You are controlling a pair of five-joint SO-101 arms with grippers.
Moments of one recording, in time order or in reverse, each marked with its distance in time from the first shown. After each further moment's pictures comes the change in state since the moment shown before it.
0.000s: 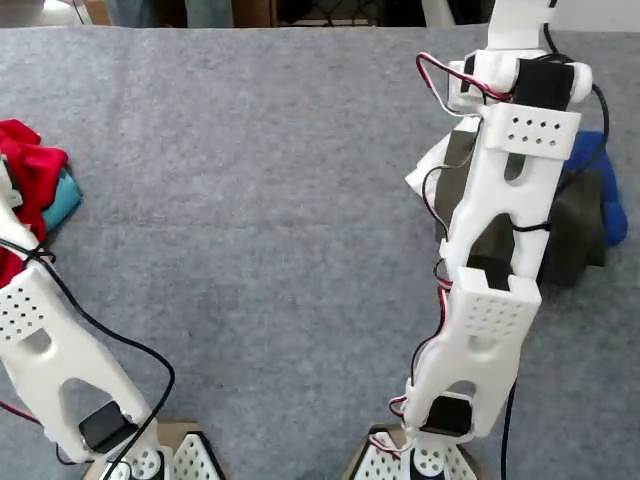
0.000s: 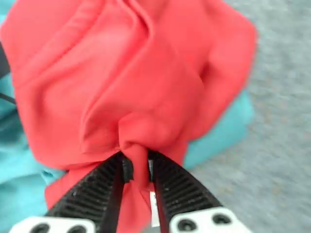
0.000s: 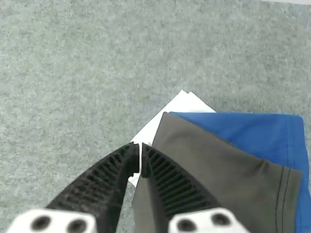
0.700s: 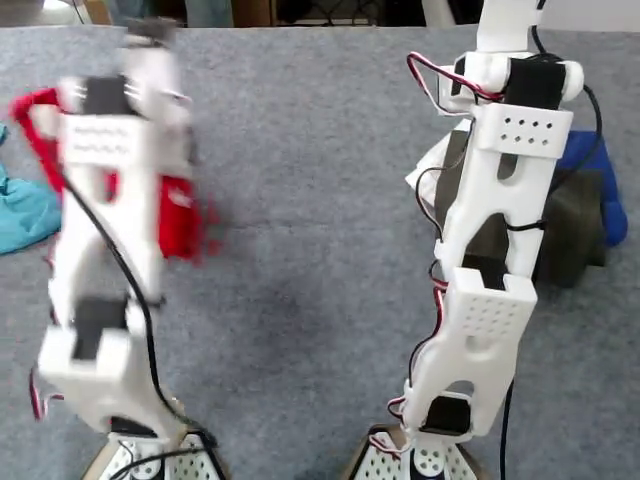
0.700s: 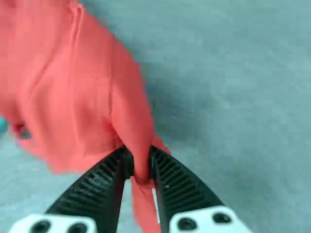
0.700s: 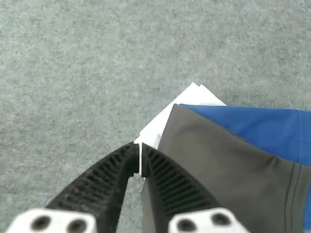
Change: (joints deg) left arm 44.1 -47.3 40.2 5.0 9.5; right arm -1.7 0.0 -0.1 2.1 -0.1
